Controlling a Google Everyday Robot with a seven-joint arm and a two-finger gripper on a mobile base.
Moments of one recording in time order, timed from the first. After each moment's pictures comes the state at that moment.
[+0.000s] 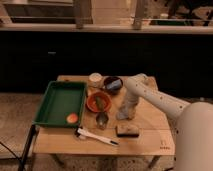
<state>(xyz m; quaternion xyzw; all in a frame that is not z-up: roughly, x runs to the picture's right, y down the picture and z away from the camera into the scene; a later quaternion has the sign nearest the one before) 0.163 0.155 0.918 -0.35 -0.11 -0.17 0.92</state>
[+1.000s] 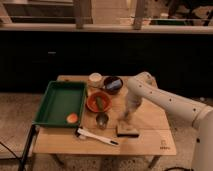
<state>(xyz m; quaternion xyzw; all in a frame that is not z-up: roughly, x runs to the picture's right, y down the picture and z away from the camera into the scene) 0.166 0.140 0.862 -0.31 -0.11 -0.20 0.92</state>
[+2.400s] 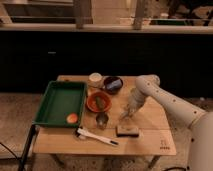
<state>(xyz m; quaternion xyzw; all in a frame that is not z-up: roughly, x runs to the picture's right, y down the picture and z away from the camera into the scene) 0.177 0.151 0.893 -0.33 -0.19 -0.15 0.91</state>
